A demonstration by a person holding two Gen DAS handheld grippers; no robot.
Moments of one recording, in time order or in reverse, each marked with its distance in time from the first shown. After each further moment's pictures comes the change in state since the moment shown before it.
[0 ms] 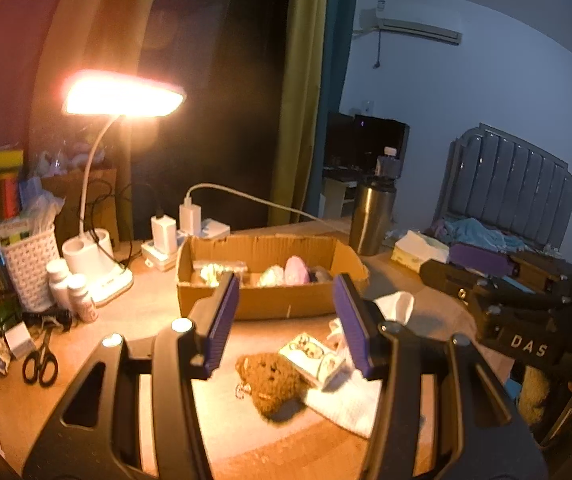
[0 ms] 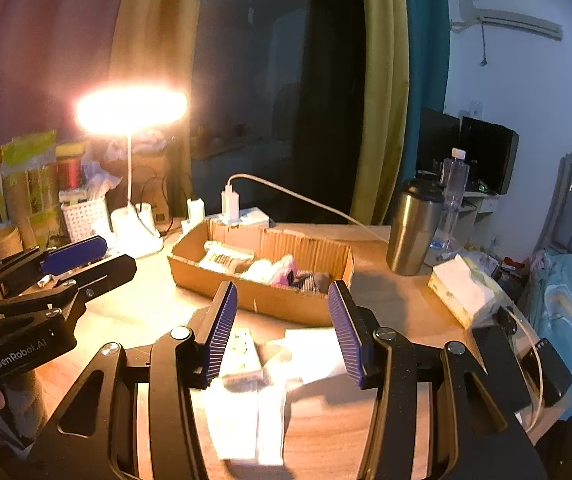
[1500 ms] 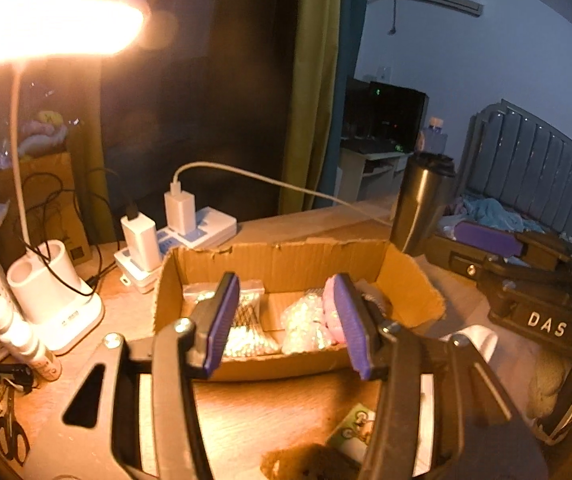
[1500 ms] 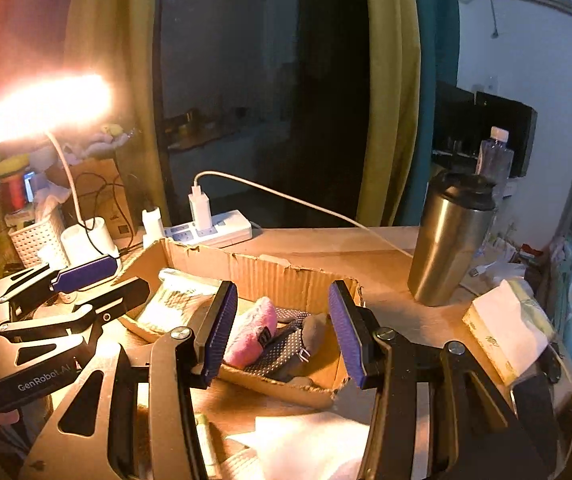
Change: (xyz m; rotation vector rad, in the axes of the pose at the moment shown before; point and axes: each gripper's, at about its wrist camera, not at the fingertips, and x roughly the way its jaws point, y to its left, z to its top) left arm 0.149 0.032 0.034 0.009 0.115 0.025; right arm 0.133 -0.041 0.045 0.043 0.061 0.035
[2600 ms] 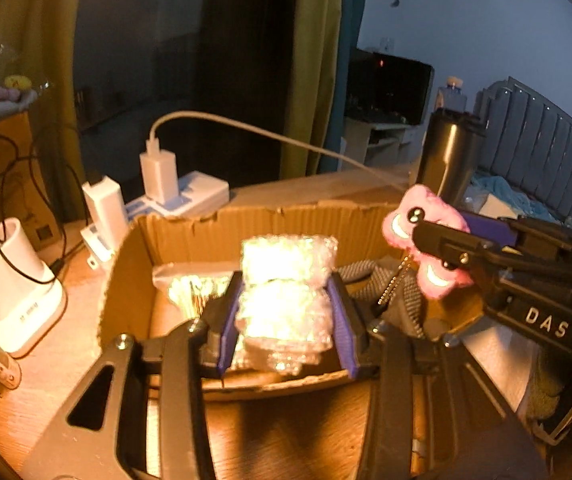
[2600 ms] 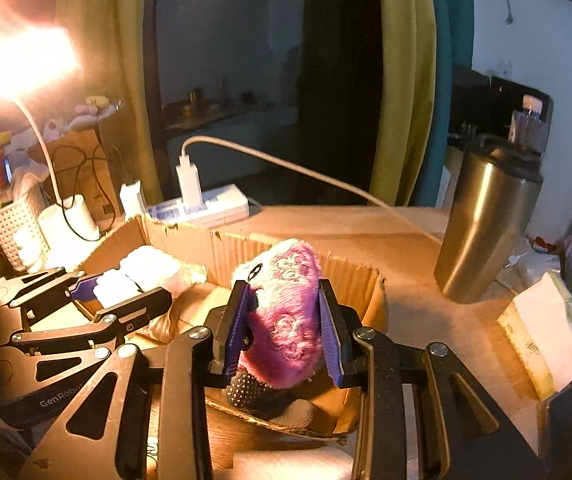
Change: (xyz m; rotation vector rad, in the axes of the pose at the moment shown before) left arm 0.077 -0.001 -0.020 0.004 0.115 0.000; right arm 0.075 -0.010 -0.013 -0.007 0.082 0.043
